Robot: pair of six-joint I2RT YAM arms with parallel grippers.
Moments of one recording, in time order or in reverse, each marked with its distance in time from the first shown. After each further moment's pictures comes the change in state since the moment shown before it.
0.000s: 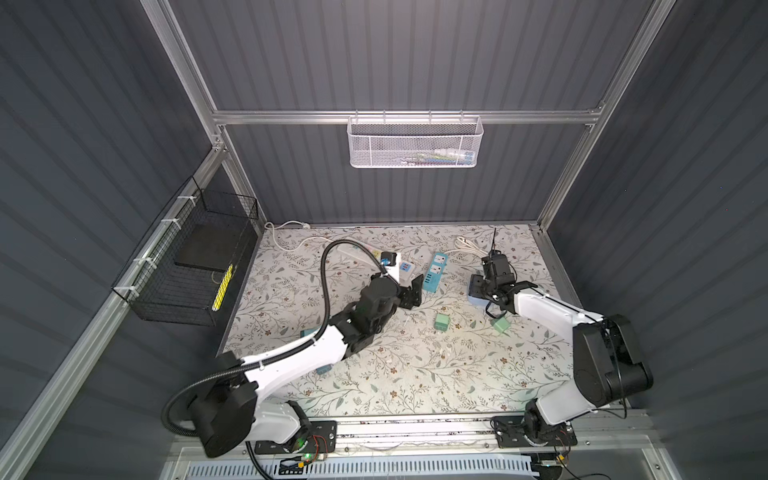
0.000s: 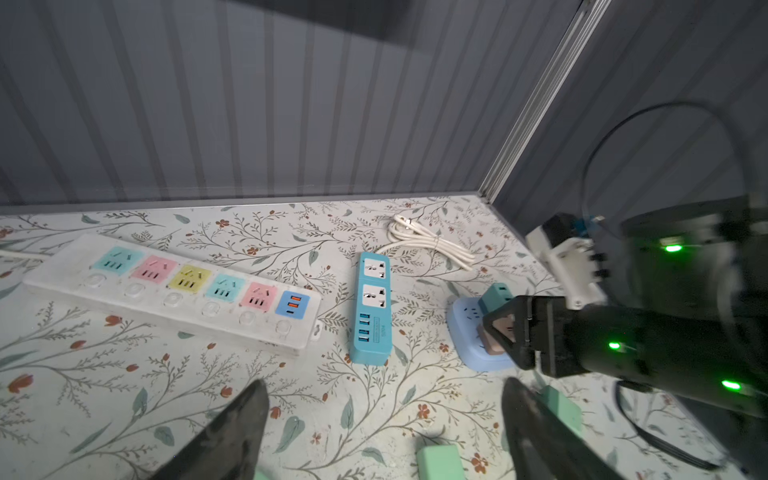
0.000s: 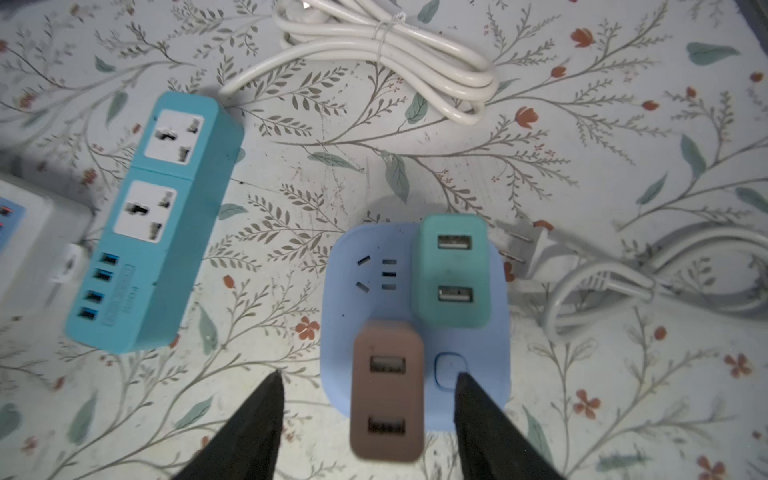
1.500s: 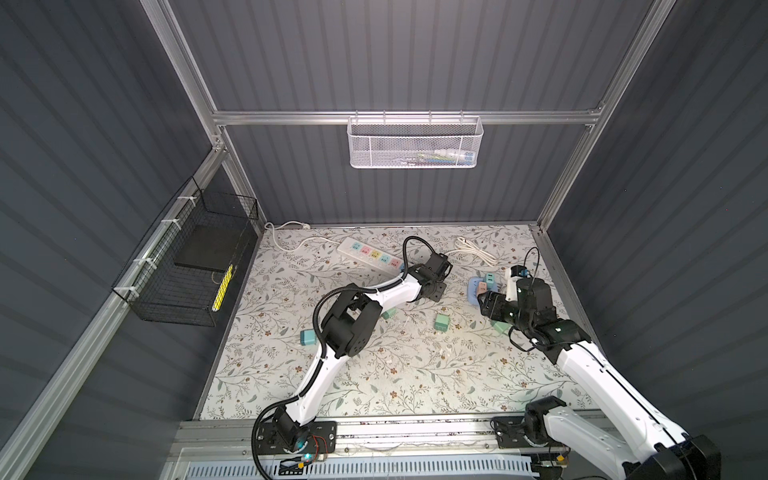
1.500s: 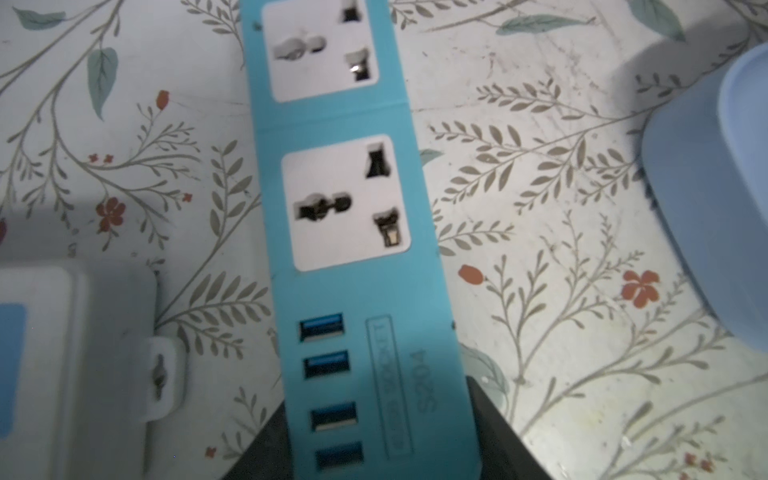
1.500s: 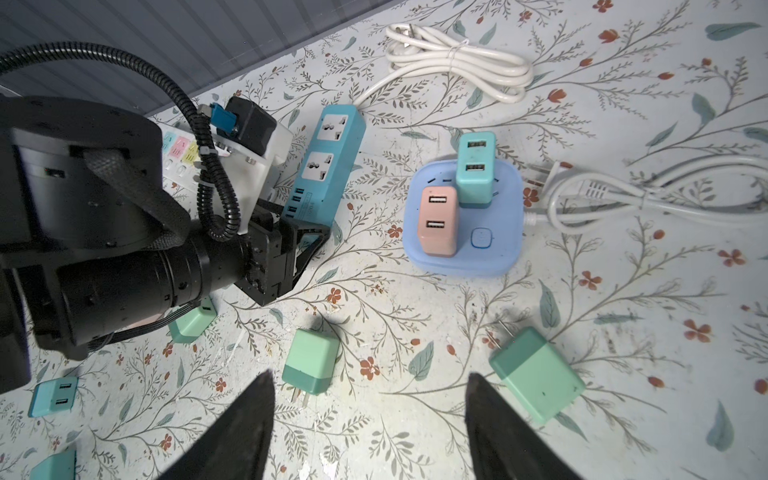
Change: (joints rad) left arm 0.077 0.933 0.877 -0.593 0.206 0.187; right arm 0.002 -0.574 -0.224 -0.162 -0.216 0.061
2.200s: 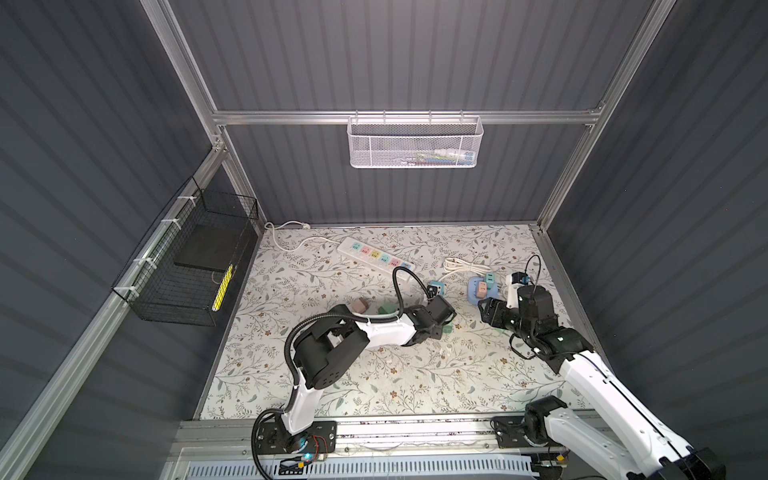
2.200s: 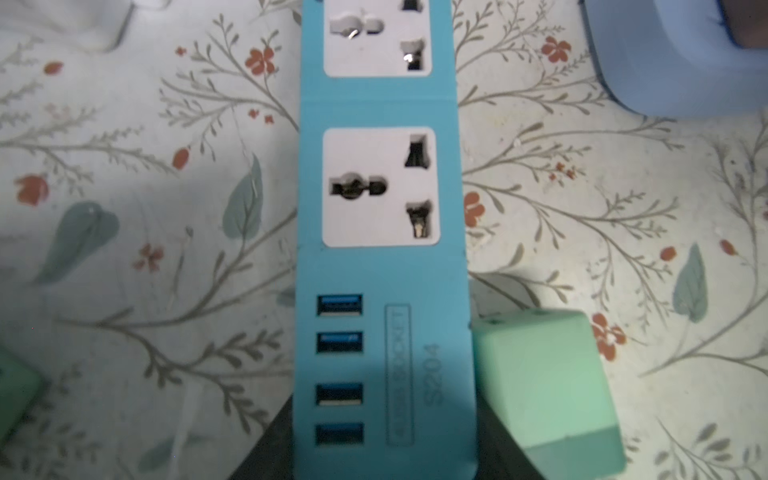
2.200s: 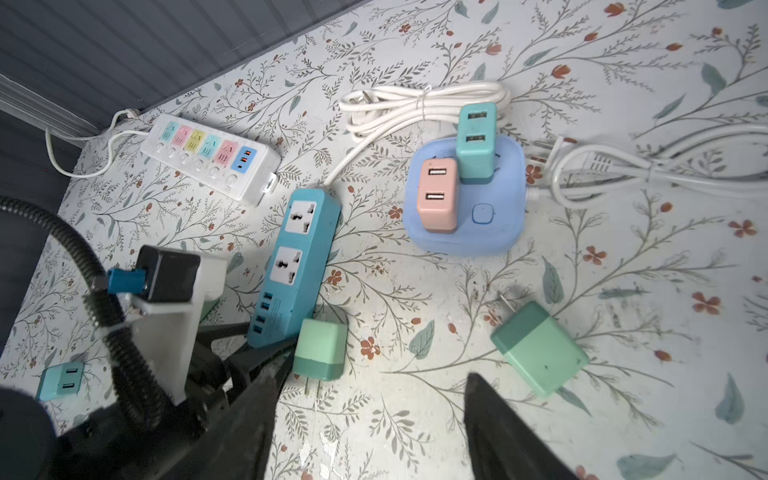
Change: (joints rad) left arm -0.228 -0.351 -0.591 0.199 -0.174 -0.482; right arm 0.017 -0.075 -0.062 -0.012 -0.001 0.021
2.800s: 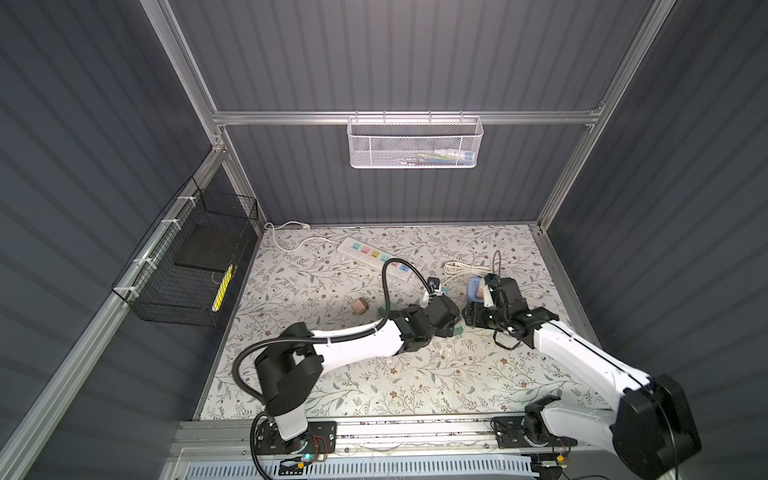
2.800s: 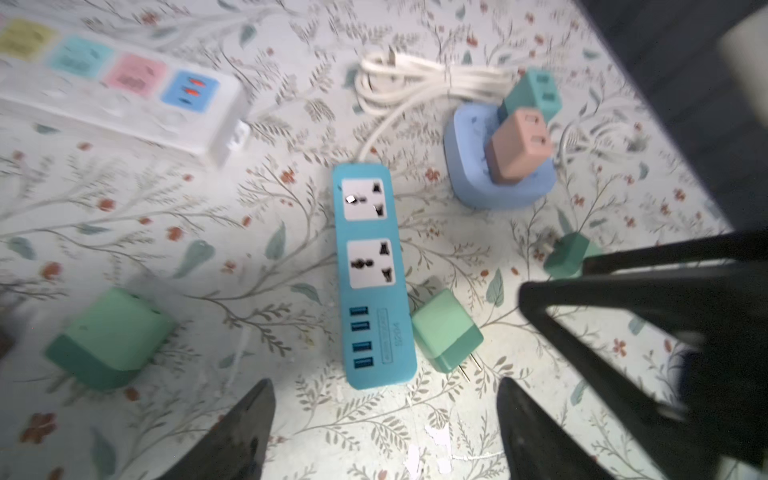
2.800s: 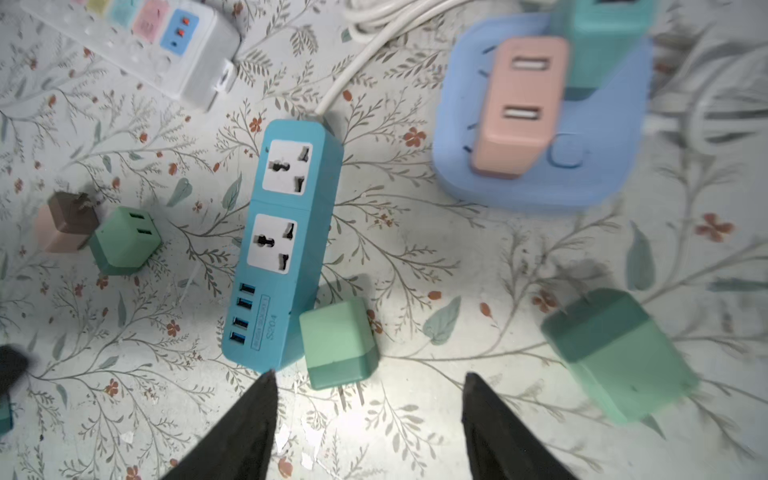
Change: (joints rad) left arm -0.044 -0.334 -0.045 -0.076 -0.107 -0.018; right arm 0.097 0.385 0.107 -0.001 -0.020 -0.058
